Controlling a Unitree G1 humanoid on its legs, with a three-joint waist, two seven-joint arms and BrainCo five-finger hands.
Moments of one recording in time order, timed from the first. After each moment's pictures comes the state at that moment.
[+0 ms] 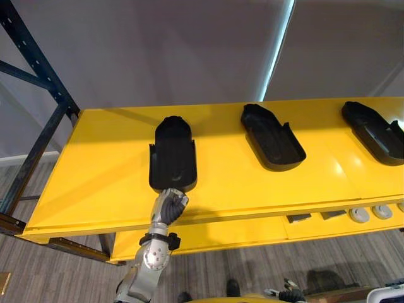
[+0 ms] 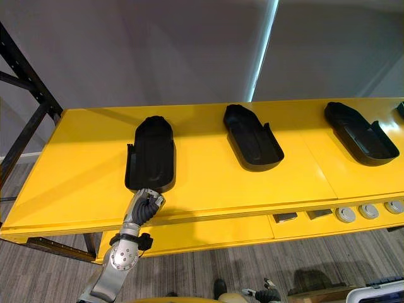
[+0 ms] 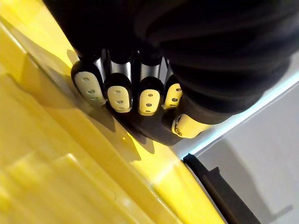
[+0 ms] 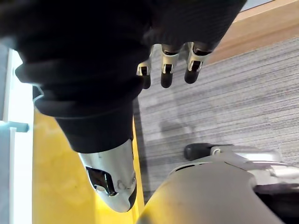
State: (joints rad) left arm 0.15 0.17 -0.22 0.02 0.56 -0.08 0.26; right arm 0.18 -0.09 -0.12 0.97 -0.01 -0.05 -0.06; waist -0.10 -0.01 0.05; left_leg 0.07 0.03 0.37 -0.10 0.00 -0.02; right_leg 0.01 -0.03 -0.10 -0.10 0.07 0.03
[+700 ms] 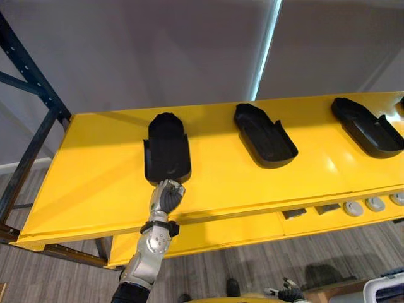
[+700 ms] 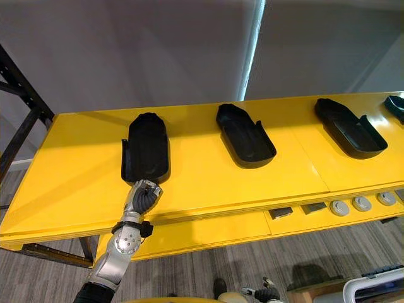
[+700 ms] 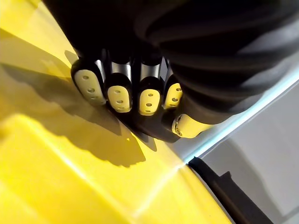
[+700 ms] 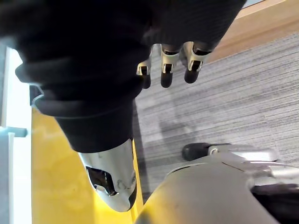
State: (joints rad) left arm 0.02 0.14 -0.16 0.14 0.58 -0.05 0.27; right arm 0.17 -0.08 -0.12 0.97 -0.03 -0.03 -0.06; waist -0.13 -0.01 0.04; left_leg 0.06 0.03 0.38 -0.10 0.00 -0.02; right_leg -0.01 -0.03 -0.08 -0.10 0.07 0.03
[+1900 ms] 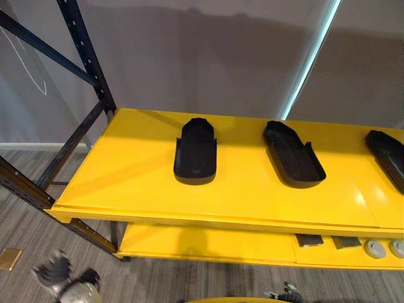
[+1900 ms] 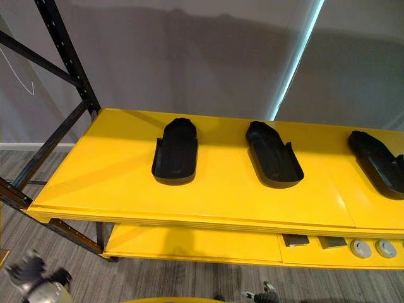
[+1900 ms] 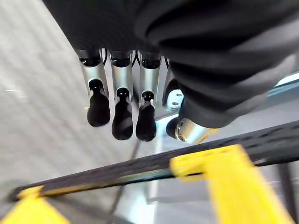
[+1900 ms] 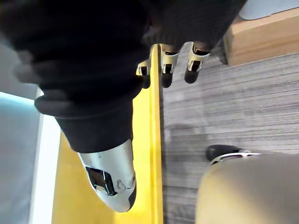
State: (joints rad) left arm 0.29 0.00 0.55 0.43 -0.04 -0.02 0.39; right arm 0.20 -0.04 -0.15 0.91 -0.04 -0.02 -0.08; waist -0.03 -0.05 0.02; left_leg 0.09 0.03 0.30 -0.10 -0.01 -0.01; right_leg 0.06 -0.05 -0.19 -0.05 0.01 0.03
